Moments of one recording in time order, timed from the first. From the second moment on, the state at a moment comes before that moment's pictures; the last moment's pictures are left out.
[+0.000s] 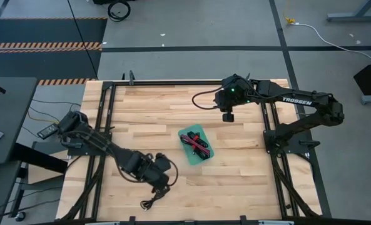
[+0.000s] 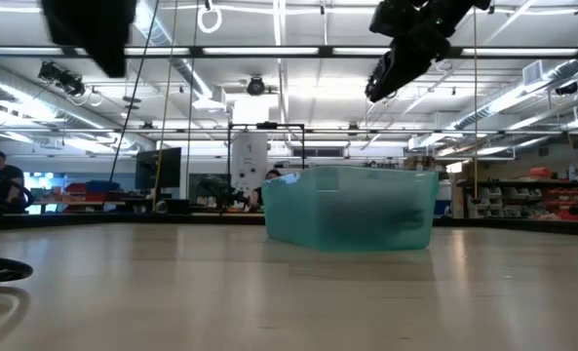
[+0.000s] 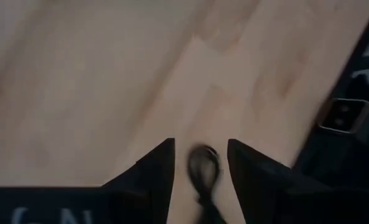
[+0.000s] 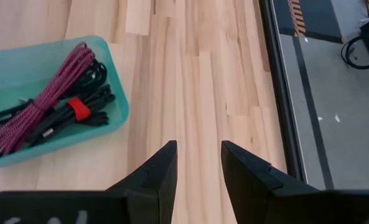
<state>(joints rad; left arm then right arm) -0.56 1.70 1.36 -0.81 -0.16 -1.10 -0.33 1.26 1.14 -0.70 0.00 -0.38</state>
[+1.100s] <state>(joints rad) -0.70 2.00 1.35 -0.71 0.01 -1.48 -0.30 1.26 1.14 -0.67 -0.05 -0.30</state>
